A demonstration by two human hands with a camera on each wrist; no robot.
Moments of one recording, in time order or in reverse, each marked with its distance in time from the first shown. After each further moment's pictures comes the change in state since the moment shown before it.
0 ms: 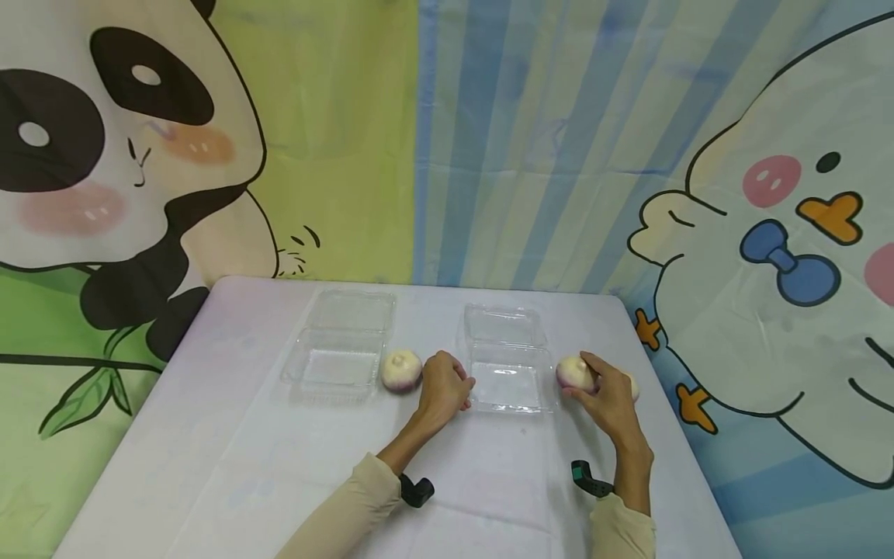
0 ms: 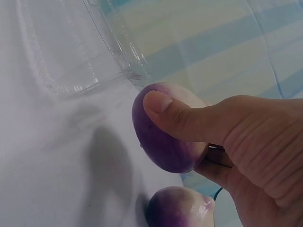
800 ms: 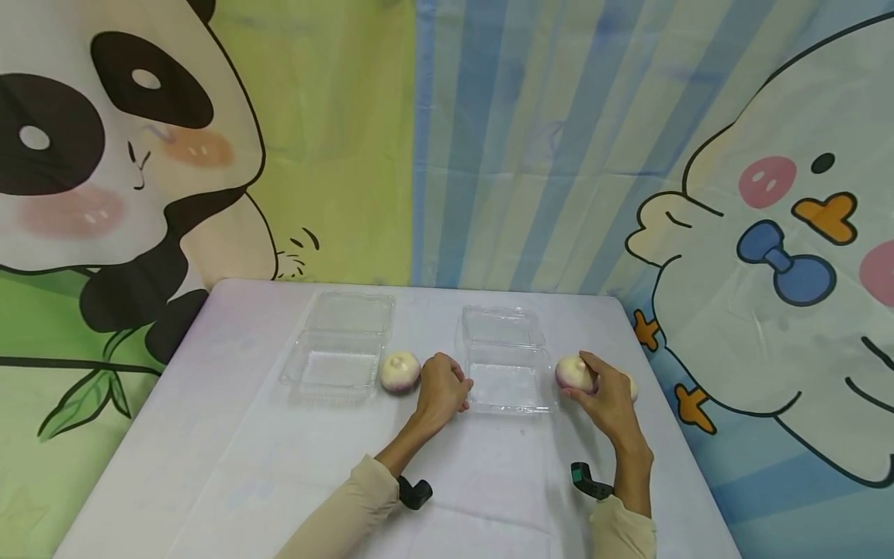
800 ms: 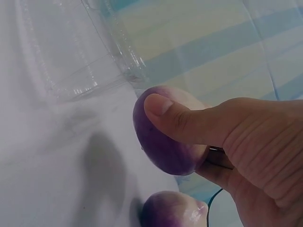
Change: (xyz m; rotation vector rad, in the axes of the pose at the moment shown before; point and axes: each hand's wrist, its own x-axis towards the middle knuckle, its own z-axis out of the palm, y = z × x) left_hand 0.000 -0.003 -0.001 0.032 0.003 0.036; right_hand 0.000 -0.006 -0.004 -0.010 -0.025 0.020
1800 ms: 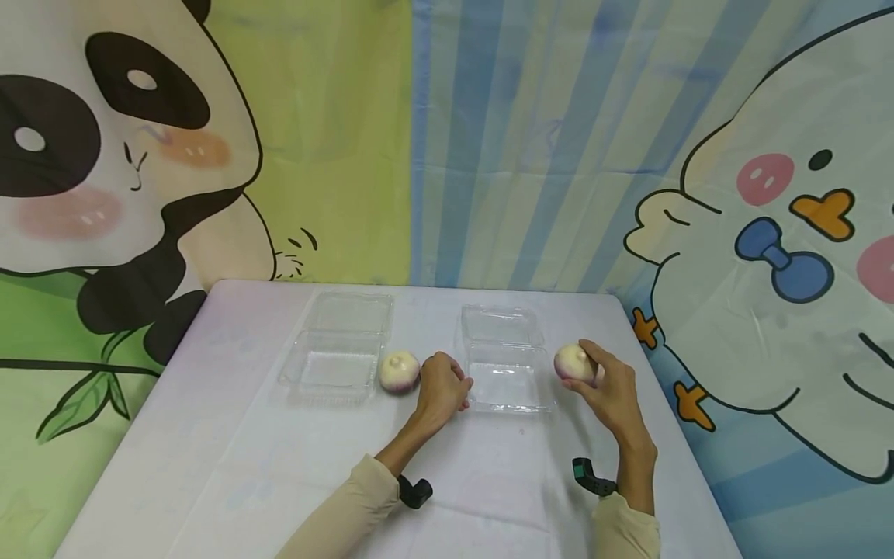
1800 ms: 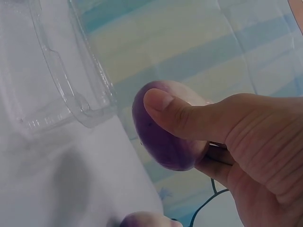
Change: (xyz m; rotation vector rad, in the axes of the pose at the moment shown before) left_hand -0.001 0.002 0.000 -0.004 -0.007 -0.005; right_hand 0.005 -0.016 -0.013 0.050 0.095 -0.108
